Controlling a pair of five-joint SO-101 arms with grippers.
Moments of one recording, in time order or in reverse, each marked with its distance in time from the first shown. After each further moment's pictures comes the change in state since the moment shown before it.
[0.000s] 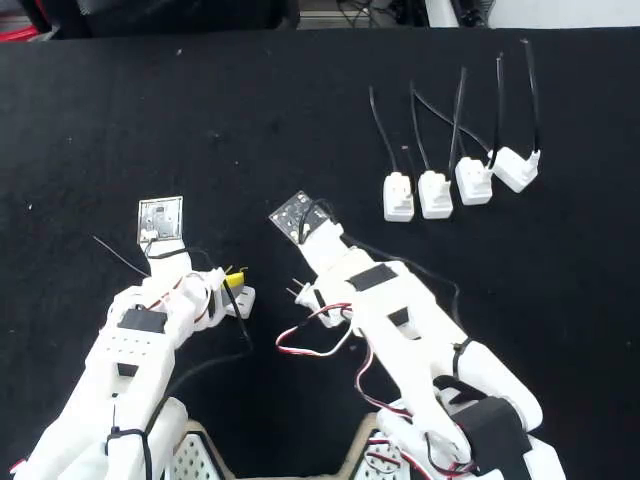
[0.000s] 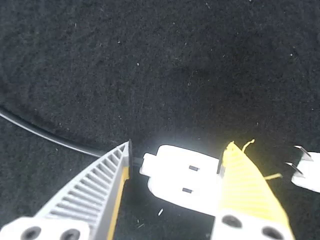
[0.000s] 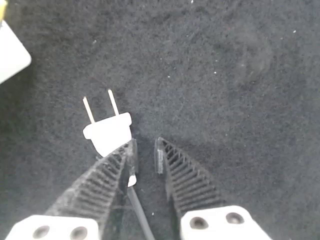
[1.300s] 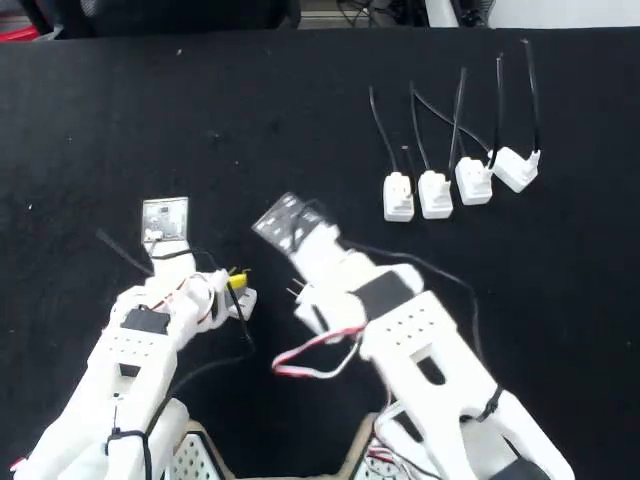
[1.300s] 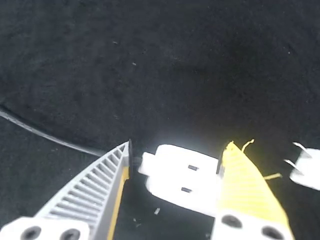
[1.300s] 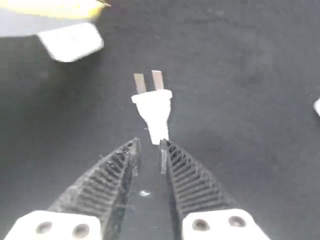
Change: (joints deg) left arm 1.3 -0.1 0.0 0.0 0.0; right arm -7.1 -20.0 -6.2 26.2 -1.6
